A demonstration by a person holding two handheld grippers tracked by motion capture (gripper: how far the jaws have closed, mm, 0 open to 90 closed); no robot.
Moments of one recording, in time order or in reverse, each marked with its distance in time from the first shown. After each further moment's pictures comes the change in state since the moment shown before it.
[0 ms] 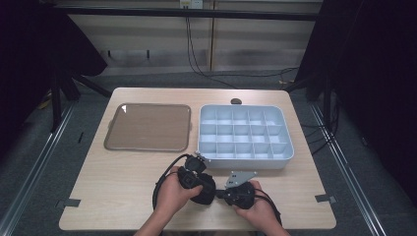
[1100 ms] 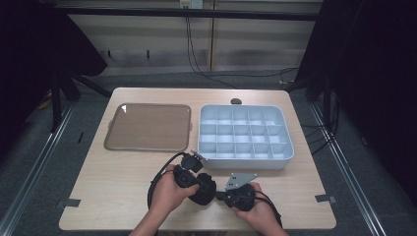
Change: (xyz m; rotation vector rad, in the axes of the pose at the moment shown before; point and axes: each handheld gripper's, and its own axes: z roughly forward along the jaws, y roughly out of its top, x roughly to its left) left arm -0.004 0.001 -0.016 0.037 0.013 0.029; right arm 0.005 -0.002 -0.002 -0.003 0.003 -0.002
